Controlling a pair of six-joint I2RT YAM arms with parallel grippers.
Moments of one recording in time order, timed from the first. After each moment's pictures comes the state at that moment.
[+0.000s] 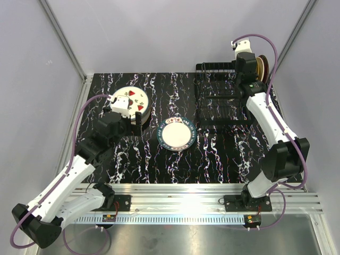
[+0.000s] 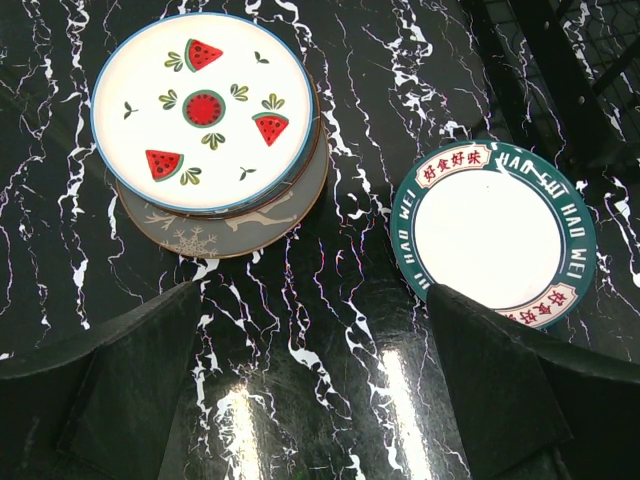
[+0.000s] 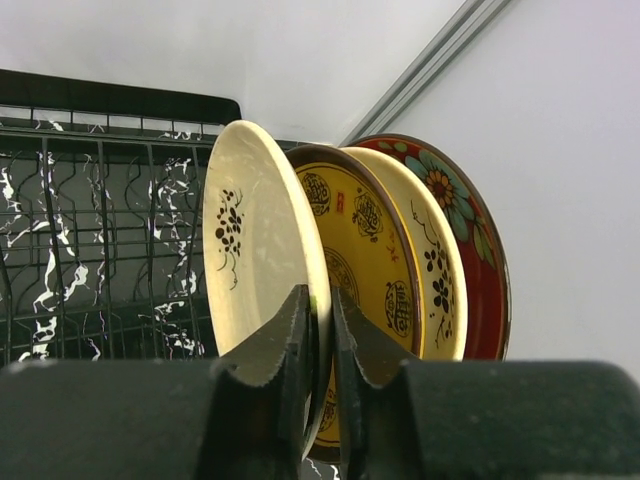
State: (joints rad) left arm -0.57 0.86 0.89 -0.45 -0.31 -0.16; right arm 0.22 1.62 1.56 -0.20 0.60 -0.34
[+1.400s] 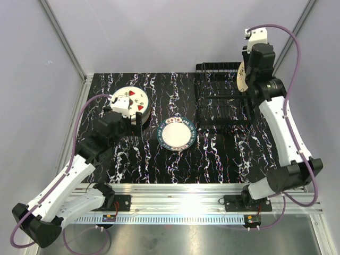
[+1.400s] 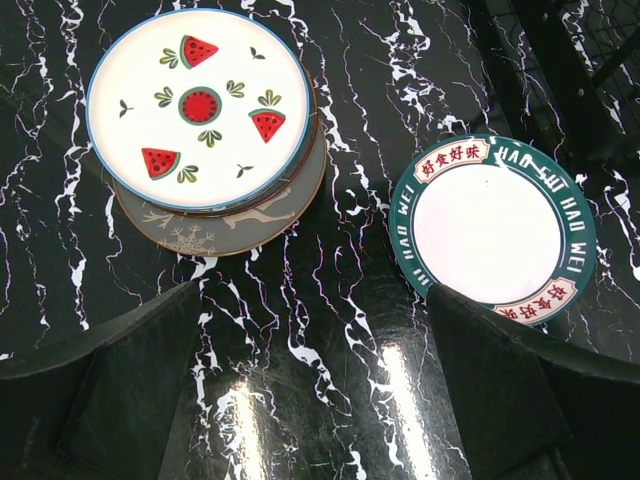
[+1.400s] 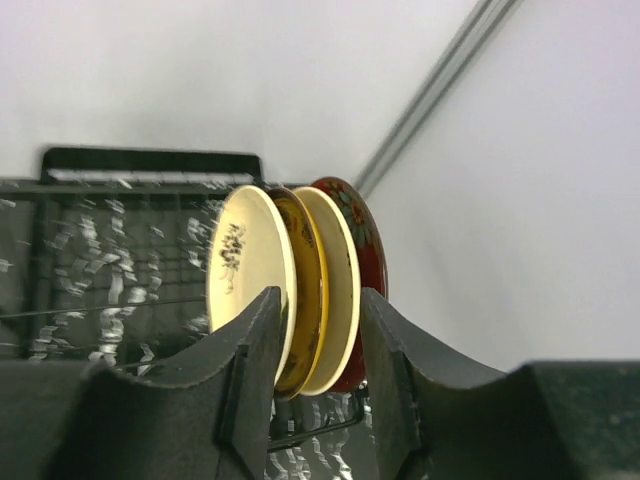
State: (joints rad) left arm -0.57 0.87 0.90 -0.46 -0.30 -0.16; right arm 0.22 1.51 1.72 -0.41 0.53 -0.28
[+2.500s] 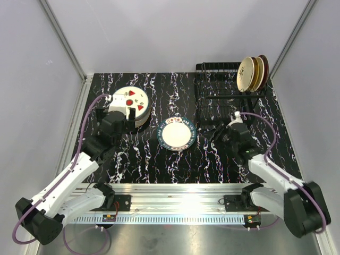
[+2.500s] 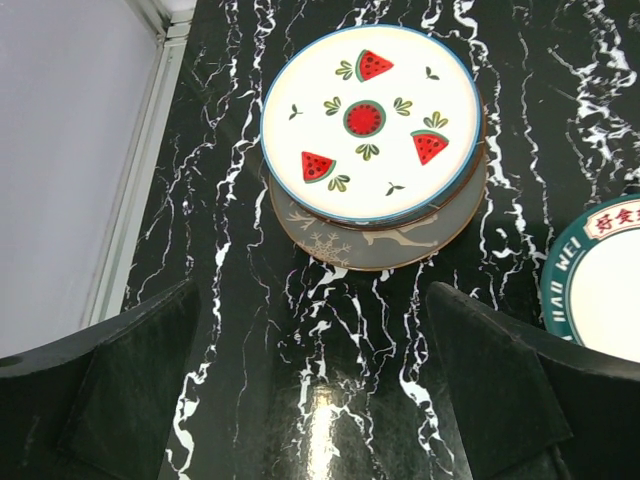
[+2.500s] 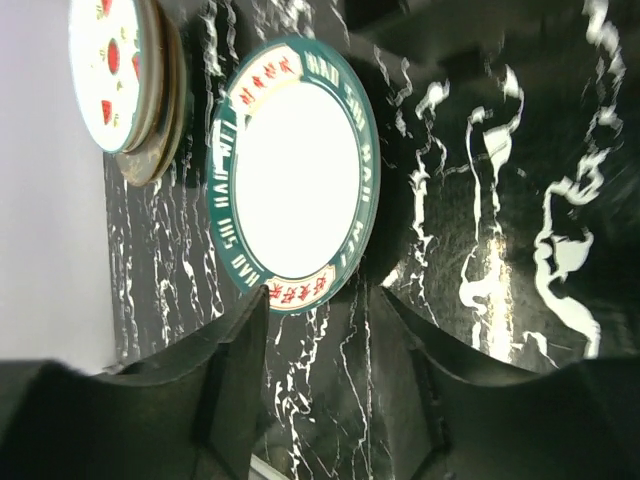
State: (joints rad) left arm -0.57 0.91 0.86 -0.38 -0.66 -0.09; right arm 0.36 1.02 0.45 0.10 -0.17 0.84
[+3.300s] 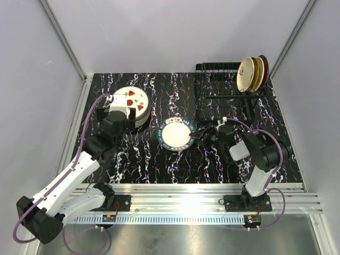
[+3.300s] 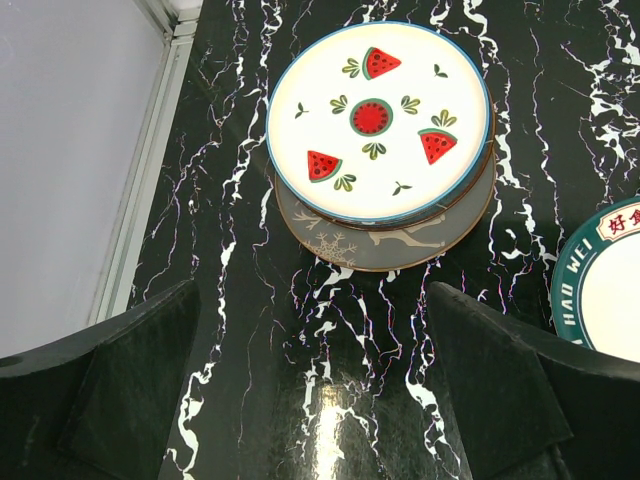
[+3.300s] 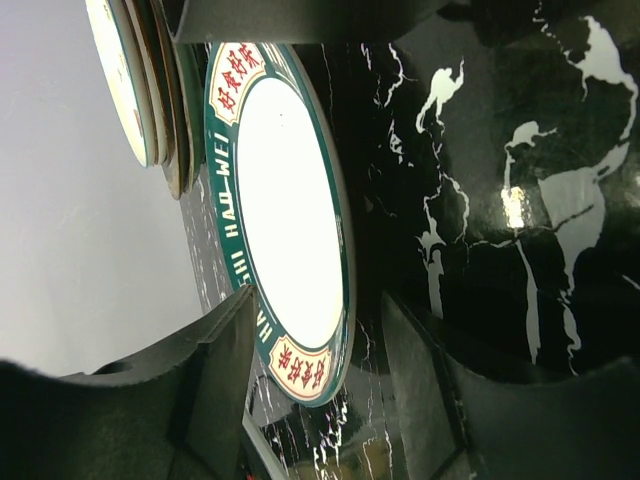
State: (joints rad) left arm -0.57 0.93 0.86 -0.37 -0.68 -0.08; right arm 0.36 1.77 0.41 0.91 -0.36 1.16
